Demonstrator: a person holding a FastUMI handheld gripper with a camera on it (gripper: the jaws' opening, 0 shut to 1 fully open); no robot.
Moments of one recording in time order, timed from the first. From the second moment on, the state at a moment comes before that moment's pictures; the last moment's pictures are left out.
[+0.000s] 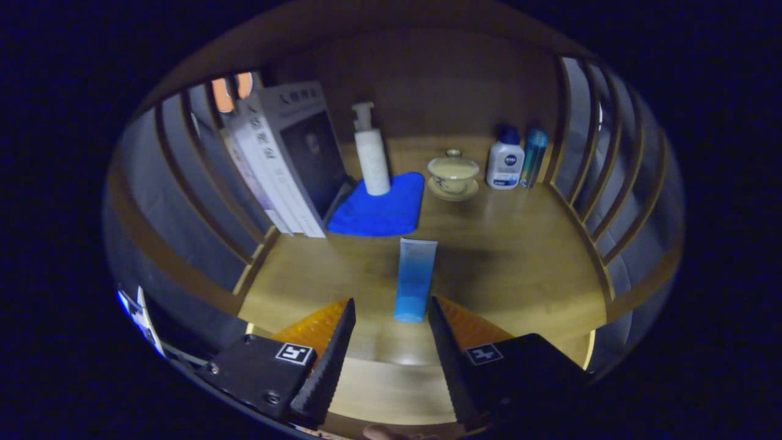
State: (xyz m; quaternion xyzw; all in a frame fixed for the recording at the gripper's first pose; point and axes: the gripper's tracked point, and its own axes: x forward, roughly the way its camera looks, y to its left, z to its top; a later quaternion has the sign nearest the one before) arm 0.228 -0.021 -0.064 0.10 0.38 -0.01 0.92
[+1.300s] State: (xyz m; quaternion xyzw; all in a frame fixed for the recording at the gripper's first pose) arm -0.013 0.010 -0.103 0.00 0.07 0.01 1.00
